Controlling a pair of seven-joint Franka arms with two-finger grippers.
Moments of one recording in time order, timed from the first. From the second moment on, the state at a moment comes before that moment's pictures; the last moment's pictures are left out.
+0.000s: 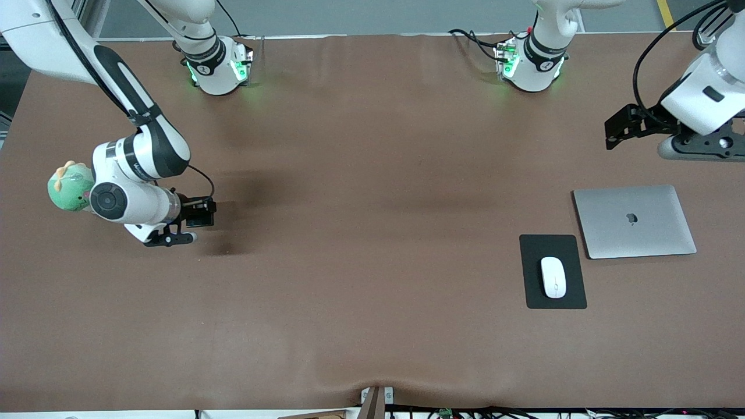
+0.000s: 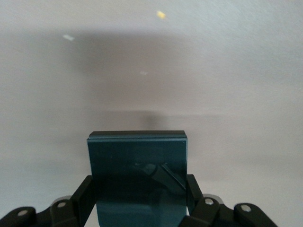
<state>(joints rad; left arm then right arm) -0.05 0.01 -0.11 -1.48 0.04 1.47 -0.07 -0.49 0.43 0.51 -2.13 -0.25 2.22 0.08</state>
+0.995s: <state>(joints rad) -0.05 -0.04 -0.05 -1.50 0.00 1.41 0.03 -0.49 0.37 0.33 -2.31 -0.25 2.44 -0.05</state>
